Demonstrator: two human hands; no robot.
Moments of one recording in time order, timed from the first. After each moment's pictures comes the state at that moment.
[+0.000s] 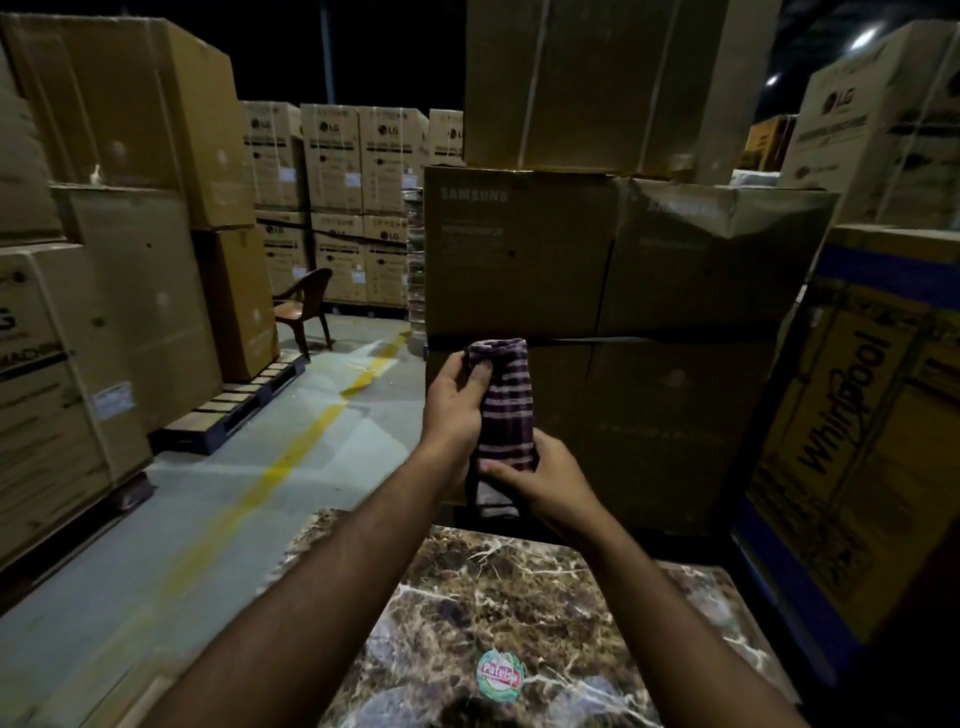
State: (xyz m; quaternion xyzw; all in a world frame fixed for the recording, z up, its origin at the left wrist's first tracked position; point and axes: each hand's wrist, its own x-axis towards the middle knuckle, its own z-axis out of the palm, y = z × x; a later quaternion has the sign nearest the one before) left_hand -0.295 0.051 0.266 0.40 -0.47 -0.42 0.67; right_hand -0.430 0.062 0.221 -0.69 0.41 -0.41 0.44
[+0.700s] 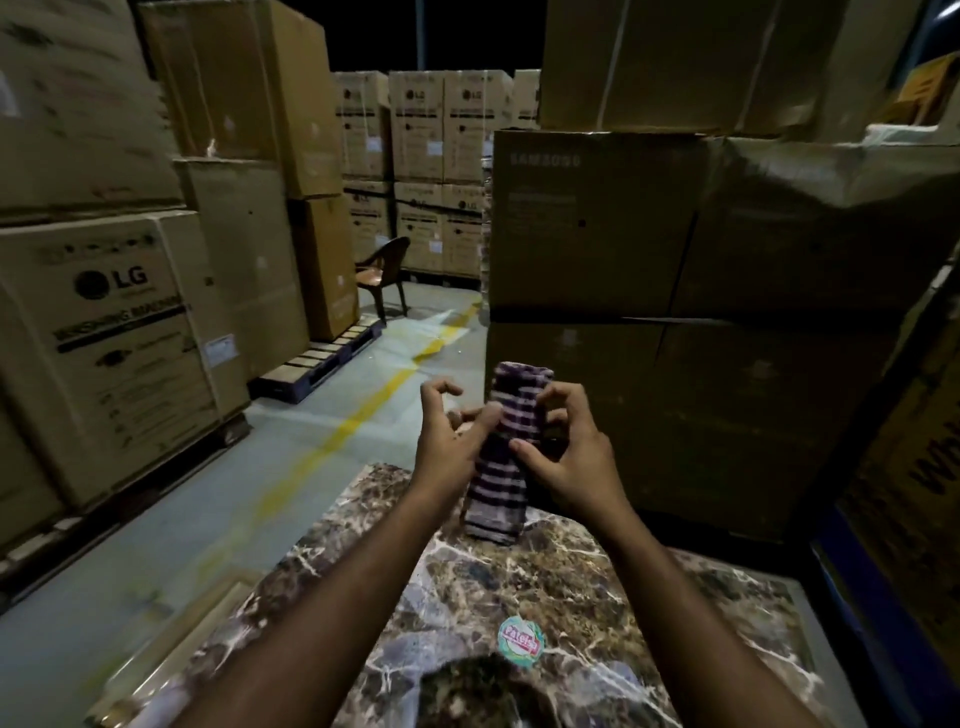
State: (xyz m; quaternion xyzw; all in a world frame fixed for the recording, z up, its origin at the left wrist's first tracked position) left_hand -0.283 0.094 0.205 0.47 -0.46 -0.36 0.66; right_hand -0.448 0.064 0.212 -0.75 0.36 -0.46 0.30
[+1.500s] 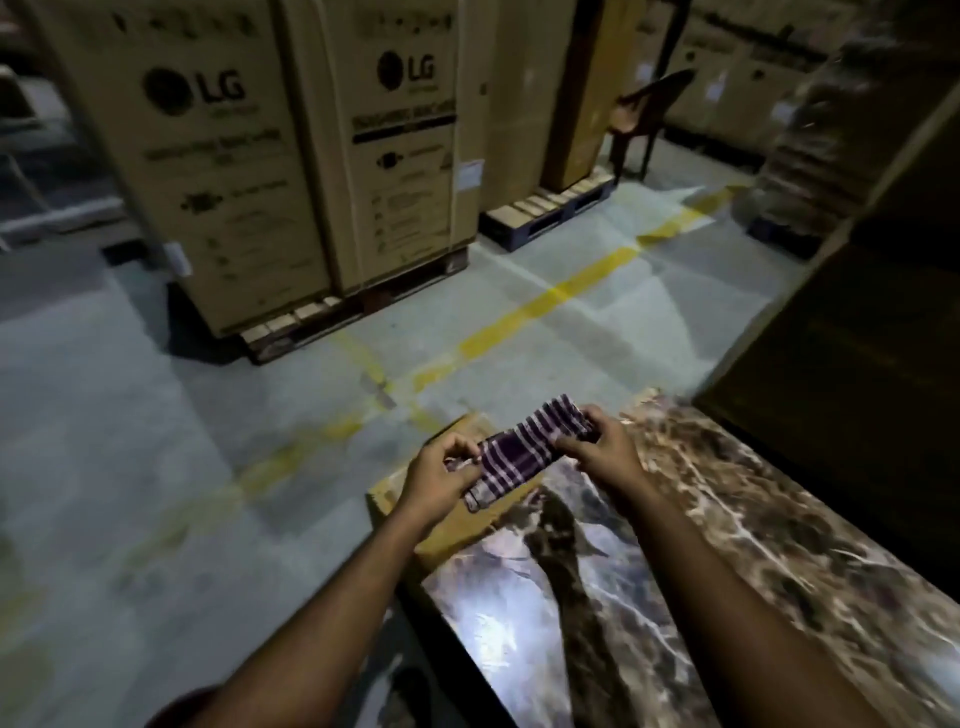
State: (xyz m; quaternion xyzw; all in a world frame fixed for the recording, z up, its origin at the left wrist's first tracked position) left_hand 0.115 0.263 -0.022 0.74 -0.27 -0.27 0.55; right_hand -0.032 0.084 0.030 -0.74 0.37 -0.17 0.54
